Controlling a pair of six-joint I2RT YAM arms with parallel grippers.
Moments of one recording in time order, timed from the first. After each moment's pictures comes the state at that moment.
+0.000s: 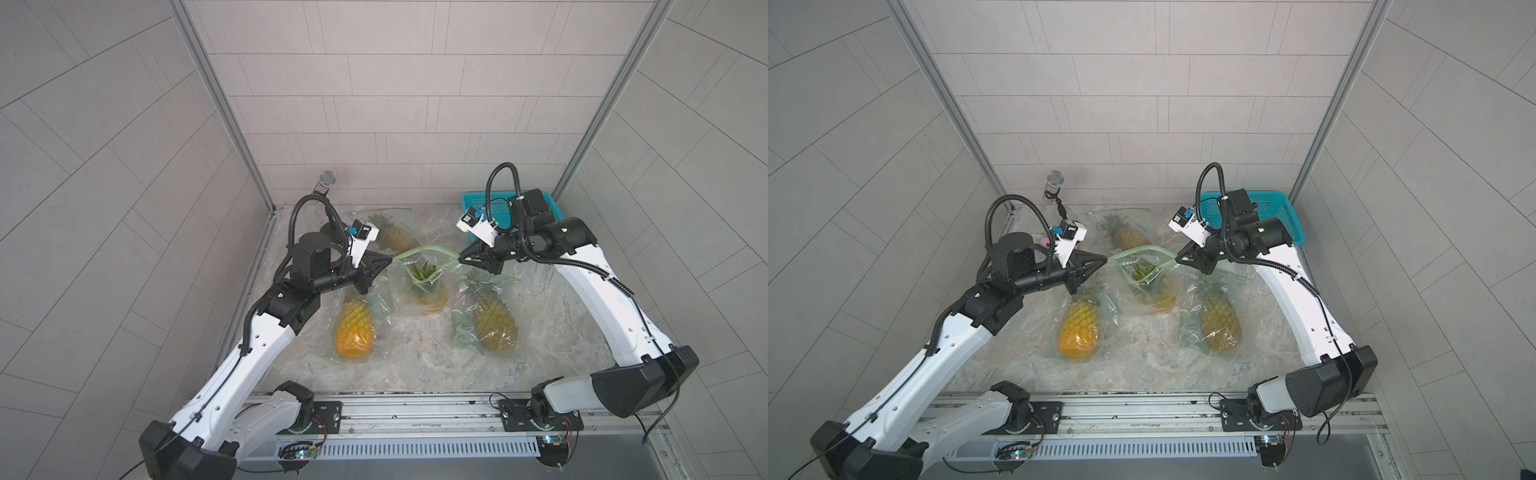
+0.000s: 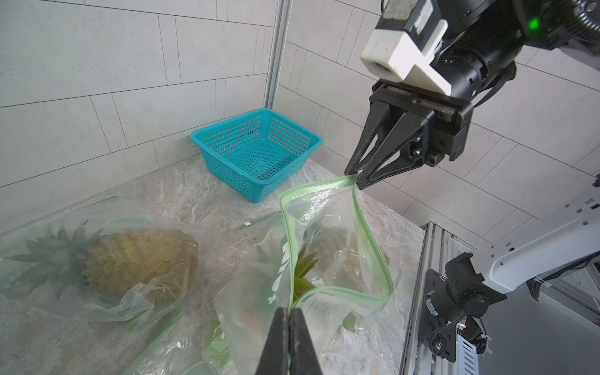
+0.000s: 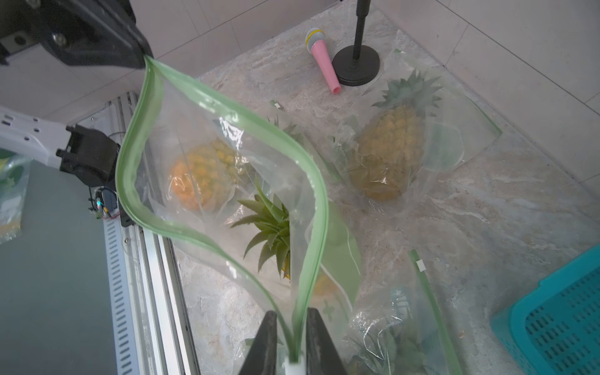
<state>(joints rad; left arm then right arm) -0.42 1.01 1.01 -0.32 0.61 -0.04 0.28 1.41 1.61 -1.12 -0.64 -0.49</state>
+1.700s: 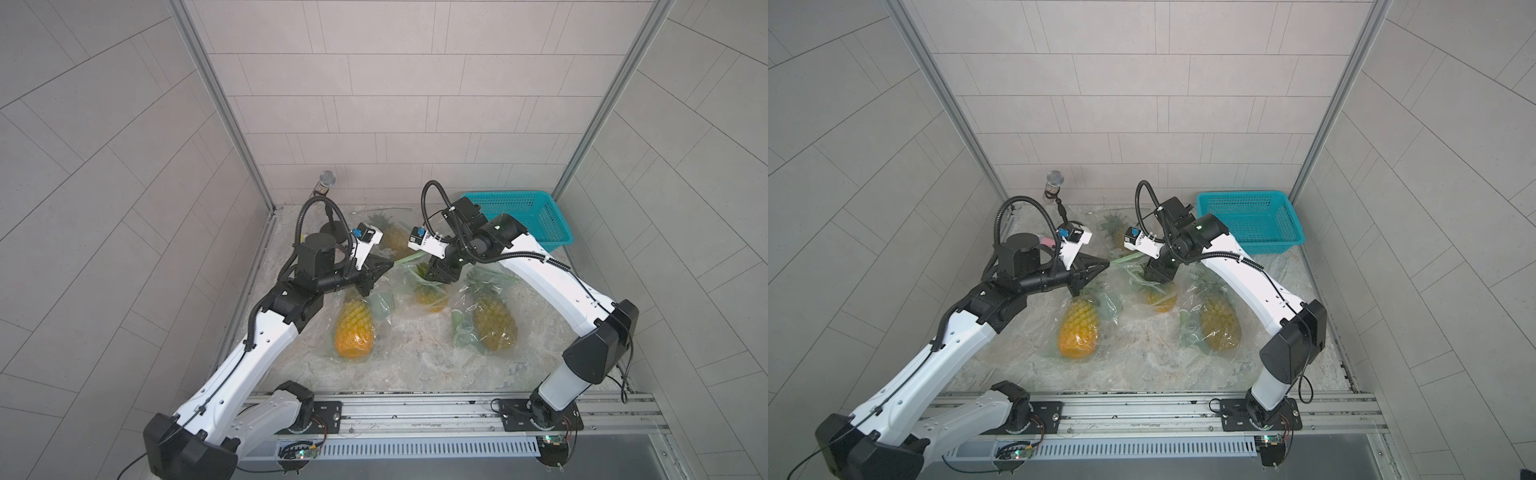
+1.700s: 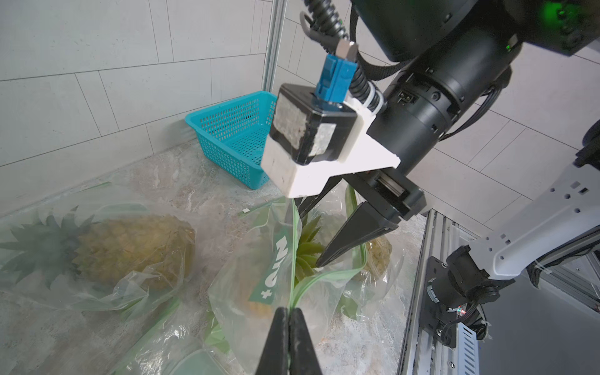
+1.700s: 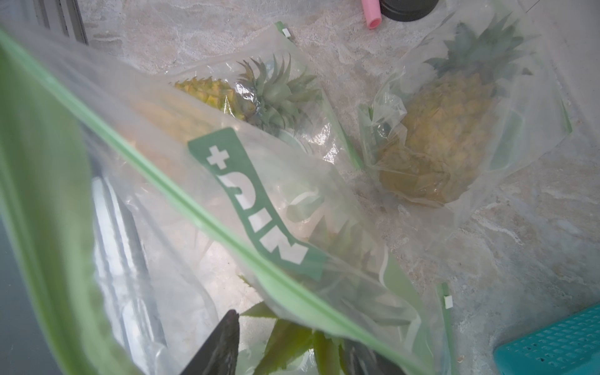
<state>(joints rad) -0.42 1.03 0.99 -0.34 0.61 -0.01 0.58 1.66 1.73 -1.13 -0.32 -0.48</state>
